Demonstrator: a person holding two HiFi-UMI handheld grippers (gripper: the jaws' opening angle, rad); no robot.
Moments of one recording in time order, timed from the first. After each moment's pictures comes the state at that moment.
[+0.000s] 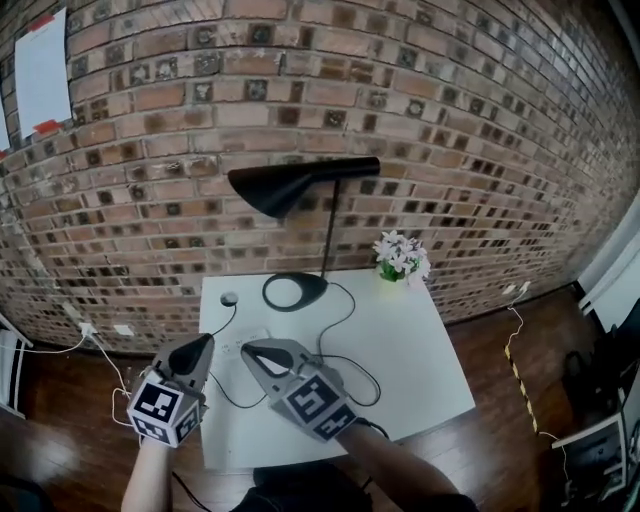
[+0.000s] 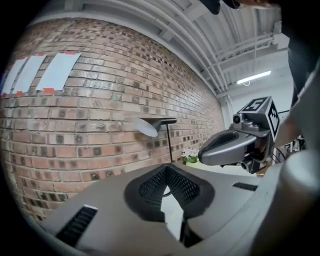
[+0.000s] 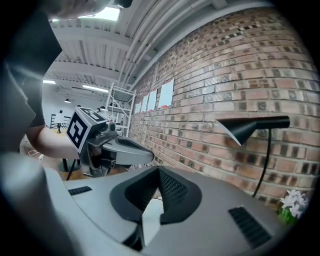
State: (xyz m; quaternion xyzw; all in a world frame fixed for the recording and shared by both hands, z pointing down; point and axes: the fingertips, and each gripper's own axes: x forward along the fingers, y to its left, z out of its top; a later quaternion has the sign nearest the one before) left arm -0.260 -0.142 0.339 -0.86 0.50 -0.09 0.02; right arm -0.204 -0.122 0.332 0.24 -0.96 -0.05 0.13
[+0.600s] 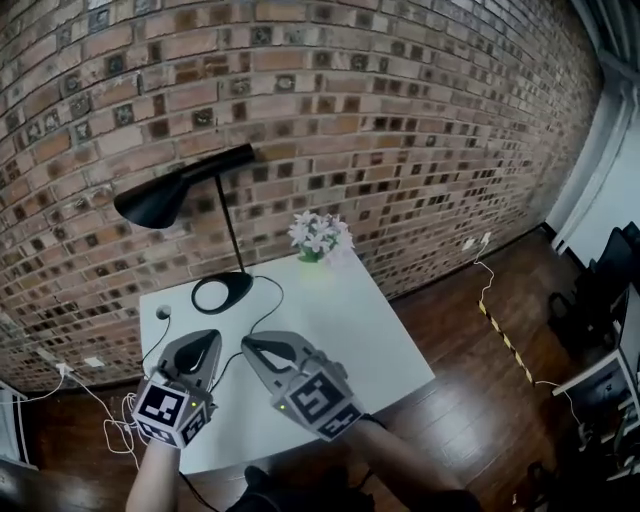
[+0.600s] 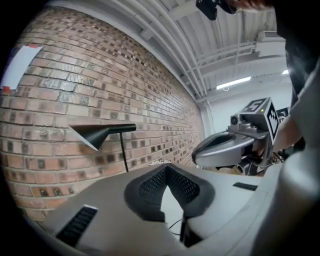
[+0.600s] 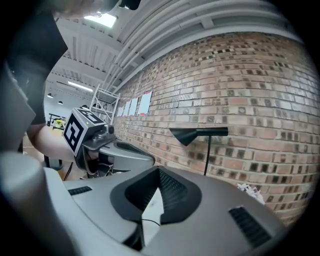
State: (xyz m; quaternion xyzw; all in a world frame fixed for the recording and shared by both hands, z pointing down) left arm -0.046 -0.140 0.308 -0.91 0.40 -0.08 0.03; right arm -0.013 -0.118 0.303 0.35 -0.93 -0.07 0.10
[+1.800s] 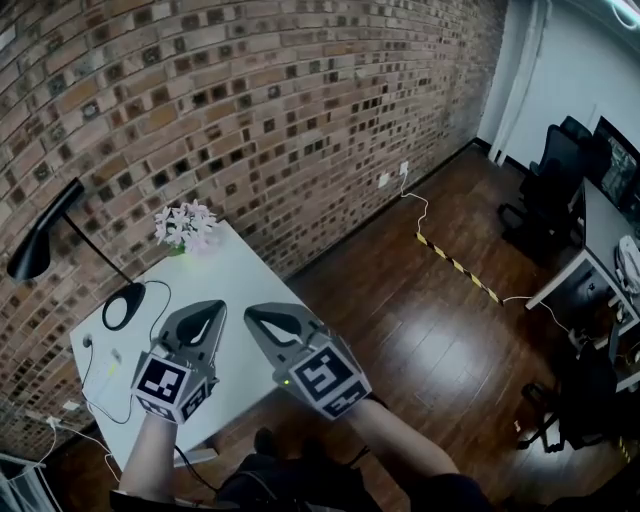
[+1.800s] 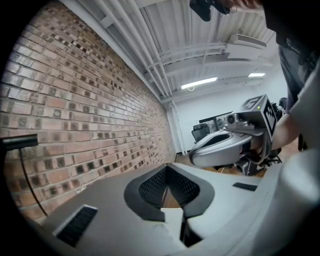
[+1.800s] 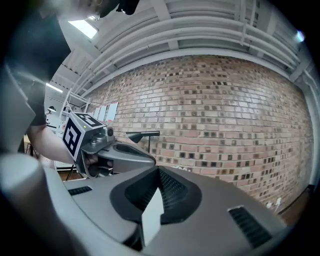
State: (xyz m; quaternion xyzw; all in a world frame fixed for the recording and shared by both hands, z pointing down) left arm 0.276 -0.070 0.304 -0.96 0.22 -0.13 0.11; right arm 0.302 -0.036 0.297 0.52 -0.85 -0.04 0.05
